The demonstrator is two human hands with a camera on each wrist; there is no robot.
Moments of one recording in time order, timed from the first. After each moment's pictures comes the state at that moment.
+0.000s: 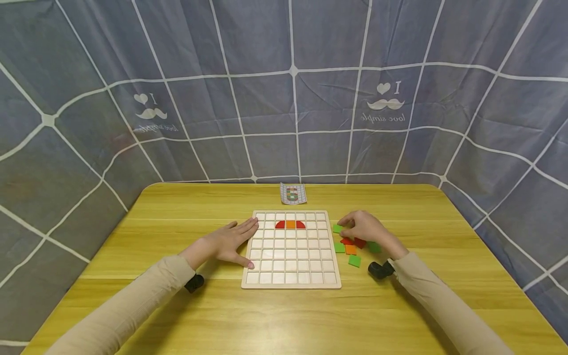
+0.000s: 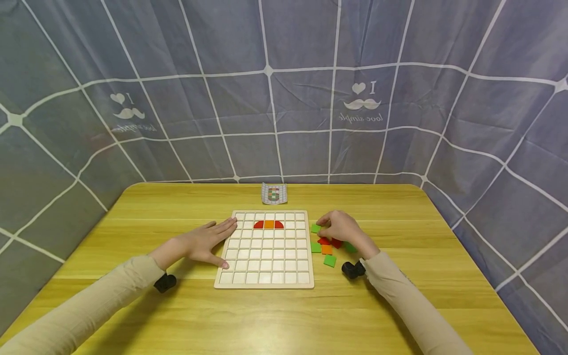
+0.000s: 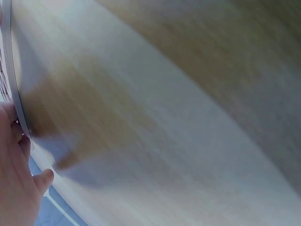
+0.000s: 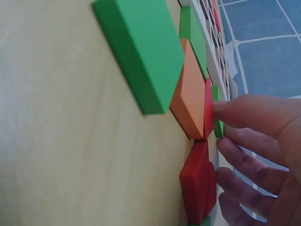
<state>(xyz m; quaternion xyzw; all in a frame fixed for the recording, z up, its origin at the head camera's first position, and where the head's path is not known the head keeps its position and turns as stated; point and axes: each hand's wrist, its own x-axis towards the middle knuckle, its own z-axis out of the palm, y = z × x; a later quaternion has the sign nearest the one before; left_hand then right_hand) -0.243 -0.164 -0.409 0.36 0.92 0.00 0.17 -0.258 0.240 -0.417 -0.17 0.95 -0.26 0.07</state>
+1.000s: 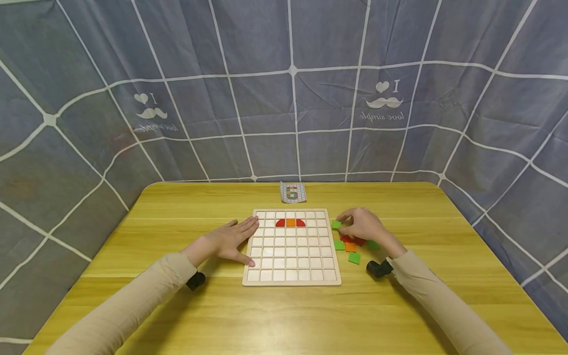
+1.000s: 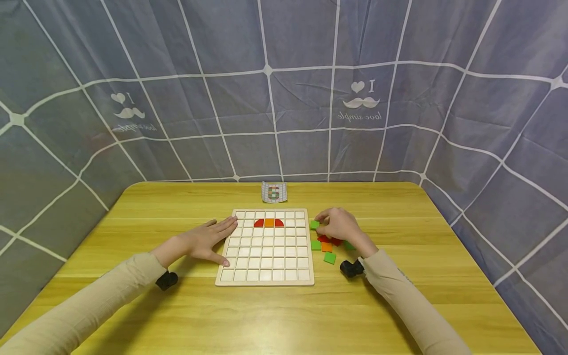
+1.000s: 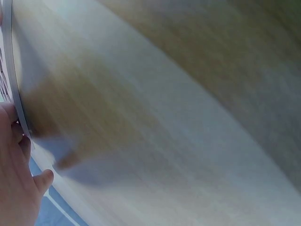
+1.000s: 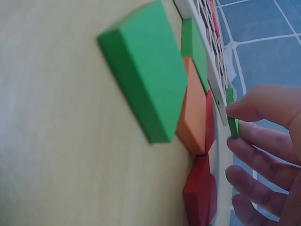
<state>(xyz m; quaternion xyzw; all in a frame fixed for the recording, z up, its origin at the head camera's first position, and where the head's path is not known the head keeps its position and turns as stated) -0.244 -0.163 -0.409 0.36 0.92 -0.01 0.17 -0.254 0.235 -0.416 -0.17 0.95 -0.25 0.02</state>
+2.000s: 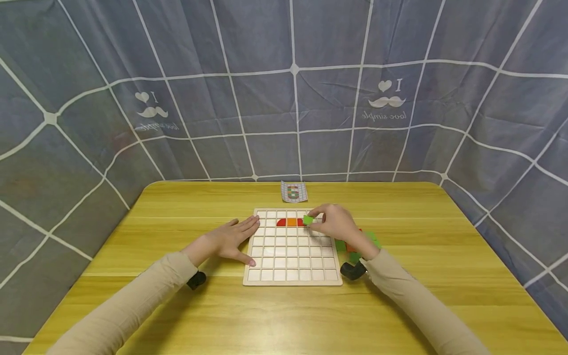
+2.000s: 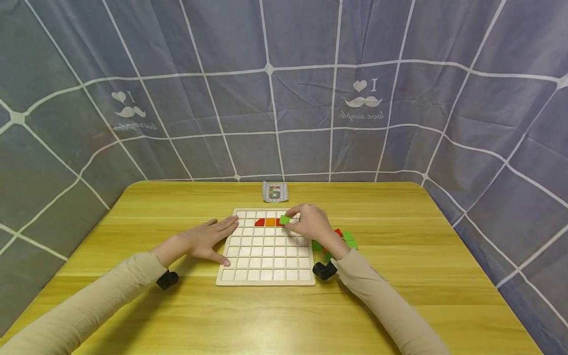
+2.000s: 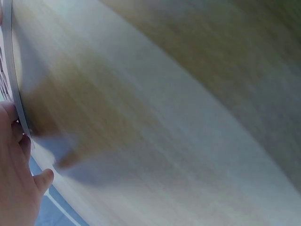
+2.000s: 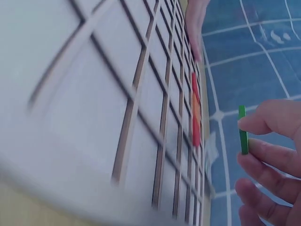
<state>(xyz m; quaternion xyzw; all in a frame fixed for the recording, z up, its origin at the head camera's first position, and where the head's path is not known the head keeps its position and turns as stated) -0.243 -0.163 -0.406 0.36 0.92 -0.01 0.17 -0.246 0.159 -0.398 -0.20 0.93 -0.30 -0.03</state>
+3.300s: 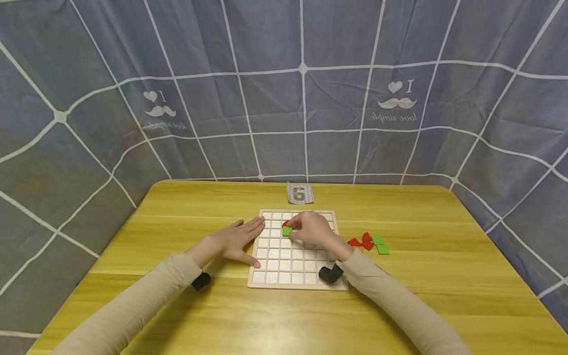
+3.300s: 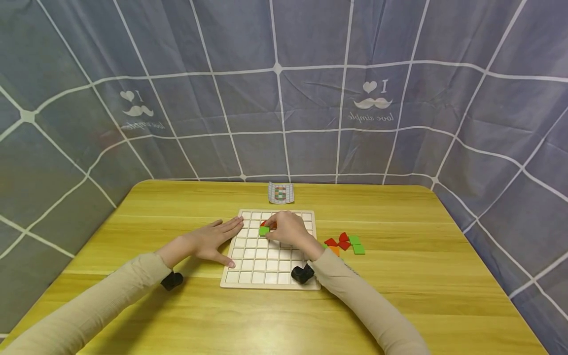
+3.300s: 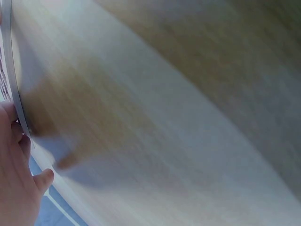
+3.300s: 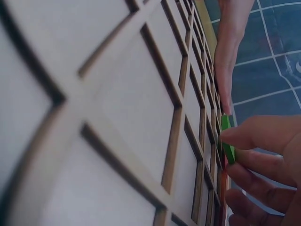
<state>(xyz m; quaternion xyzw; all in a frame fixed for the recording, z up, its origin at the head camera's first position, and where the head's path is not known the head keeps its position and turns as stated) -0.246 -0.165 -0.409 0.36 0.92 -0.01 0.18 -0.258 0.092 -0.413 -0.21 0.94 -0.26 0.03</state>
